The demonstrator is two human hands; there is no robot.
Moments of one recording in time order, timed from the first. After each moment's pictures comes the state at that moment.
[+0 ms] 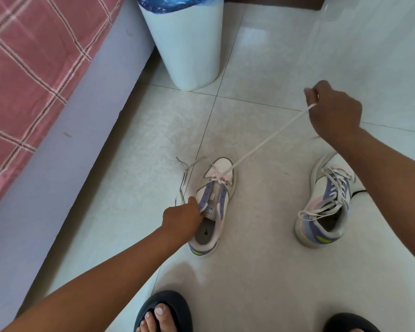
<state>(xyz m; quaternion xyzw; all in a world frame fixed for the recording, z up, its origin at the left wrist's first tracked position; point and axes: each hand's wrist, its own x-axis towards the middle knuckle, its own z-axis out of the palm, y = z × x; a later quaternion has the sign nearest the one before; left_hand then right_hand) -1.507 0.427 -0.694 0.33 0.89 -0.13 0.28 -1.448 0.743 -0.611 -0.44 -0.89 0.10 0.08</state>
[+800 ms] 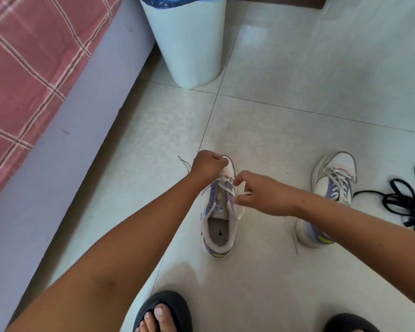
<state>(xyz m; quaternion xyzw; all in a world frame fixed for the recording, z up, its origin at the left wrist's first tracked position) -1.552 0.521 -0.673 0.11 0.85 0.36 0.37 -1.420 0.605 -0.622 -0.20 -0.84 0.44 -0.27</state>
